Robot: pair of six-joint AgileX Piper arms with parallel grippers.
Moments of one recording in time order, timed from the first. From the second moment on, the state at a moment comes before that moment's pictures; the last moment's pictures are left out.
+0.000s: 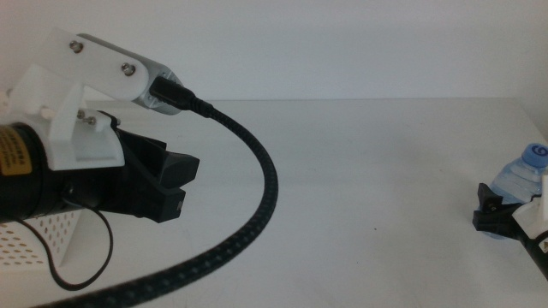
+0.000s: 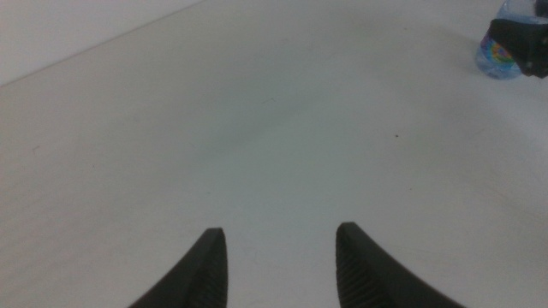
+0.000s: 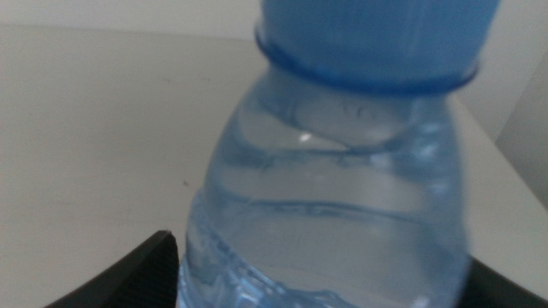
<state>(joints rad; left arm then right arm) -0.60 0.96 -0.88 -0.05 0.58 0.03 0.06 1.77 -0.31 0.17 -1.08 -0.11</state>
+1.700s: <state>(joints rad) -0.60 0.96 -0.88 -0.05 0.58 0.03 0.57 2.09 -1.28 -0.32 -0.55 0.23</state>
